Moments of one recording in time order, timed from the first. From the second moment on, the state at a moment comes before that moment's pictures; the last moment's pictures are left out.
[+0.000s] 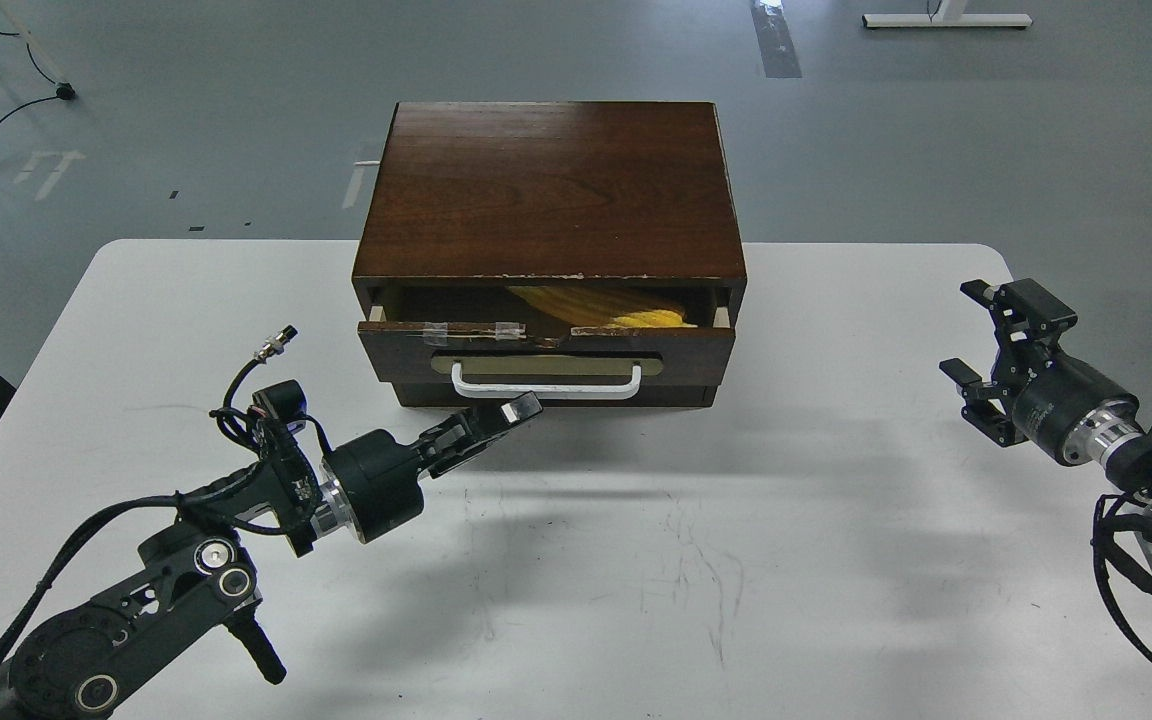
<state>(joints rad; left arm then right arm) -0.24 0.37 -0.85 -1.42 1.40 -0.25 -0.33 0.70 -0.82 0.09 1.12 -0.06 0.08 0.49</state>
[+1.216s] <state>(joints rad) -0.37 0.34 -0.83 -1.27 1.38 -0.27 -0.34 0.67 -0.83 0.09 1.12 -0.06 0.08 0.49</state>
